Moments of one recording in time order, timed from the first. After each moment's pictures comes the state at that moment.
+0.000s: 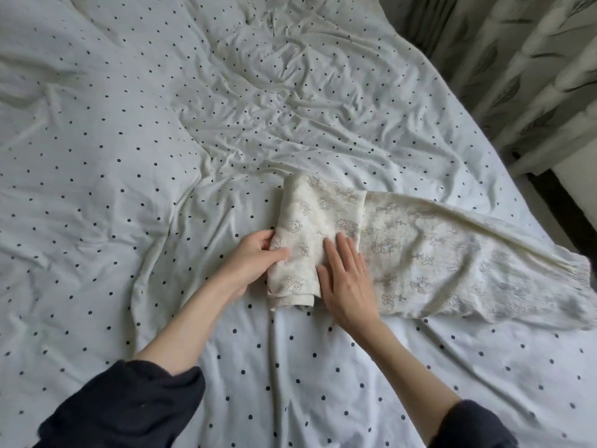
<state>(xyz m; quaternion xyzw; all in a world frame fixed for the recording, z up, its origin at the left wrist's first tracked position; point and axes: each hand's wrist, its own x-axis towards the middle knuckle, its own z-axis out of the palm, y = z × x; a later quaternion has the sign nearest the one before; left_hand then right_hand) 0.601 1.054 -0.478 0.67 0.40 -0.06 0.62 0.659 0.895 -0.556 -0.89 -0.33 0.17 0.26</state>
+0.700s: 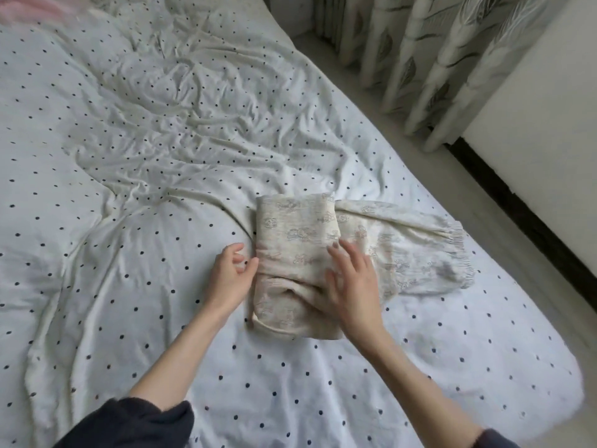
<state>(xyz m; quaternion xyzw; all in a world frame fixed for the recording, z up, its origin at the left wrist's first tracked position) 0.677 0.946 -0.511 0.78 0.43 -0.03 0.46 0.727 0.761 -0.520 -0.90 -0.16 0.08 0.39</state>
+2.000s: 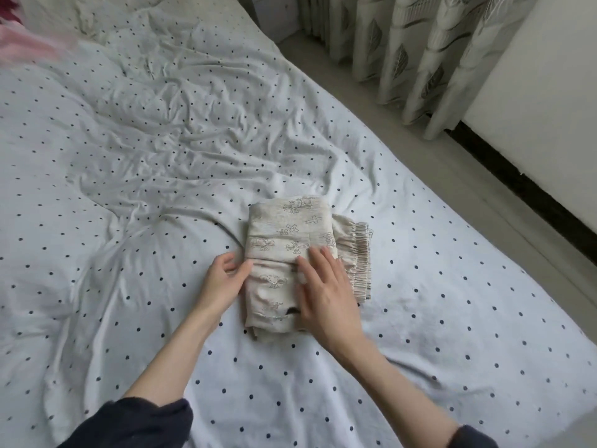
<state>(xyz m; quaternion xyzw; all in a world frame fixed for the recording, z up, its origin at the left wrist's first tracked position) 0.691 0.952 -0.501 0.74 0.46 -0.08 0.49 0.719 0.775 -0.532 -0.91 -0.24 0.08 0.33</state>
